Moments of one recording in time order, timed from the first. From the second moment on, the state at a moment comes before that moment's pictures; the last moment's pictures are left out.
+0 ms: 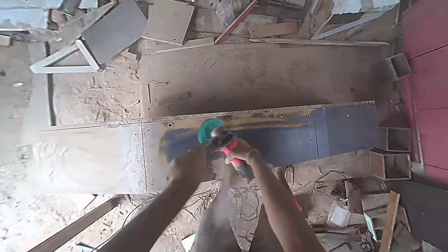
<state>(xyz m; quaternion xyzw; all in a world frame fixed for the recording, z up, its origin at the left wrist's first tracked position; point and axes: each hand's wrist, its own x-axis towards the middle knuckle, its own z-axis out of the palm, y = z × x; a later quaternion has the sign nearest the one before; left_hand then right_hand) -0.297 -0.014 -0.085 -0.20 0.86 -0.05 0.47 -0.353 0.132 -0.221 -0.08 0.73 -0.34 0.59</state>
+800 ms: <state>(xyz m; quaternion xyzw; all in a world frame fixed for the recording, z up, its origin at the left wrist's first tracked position) -0.309 0.232 -0.230 -0.23 0.73 0.34 0.54 -0.430 0.378 -0.114 -0.08 0.80 0.11 0.59</state>
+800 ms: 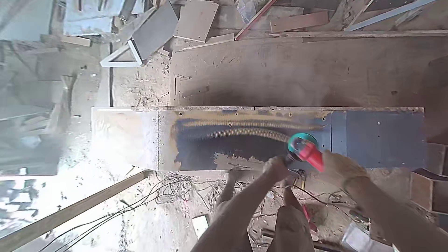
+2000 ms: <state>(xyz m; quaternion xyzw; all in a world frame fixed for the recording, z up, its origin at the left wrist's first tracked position) -0.118 -0.035 -0.180 -0.45 0.75 0.33 0.36 -0.306 0.073 -0.069 -0.26 0.79 0.02 0.55</state>
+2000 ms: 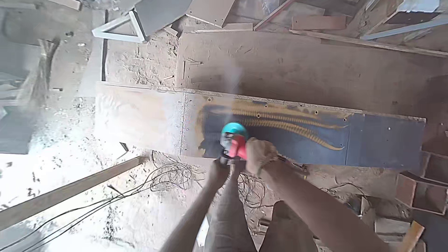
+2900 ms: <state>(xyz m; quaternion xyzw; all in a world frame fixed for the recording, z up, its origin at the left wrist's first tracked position) -0.190 -0.139 -0.079 -0.39 0.80 -0.02 0.45 -0.278 0.012 -0.179 -0.19 0.78 -0.17 0.57</state>
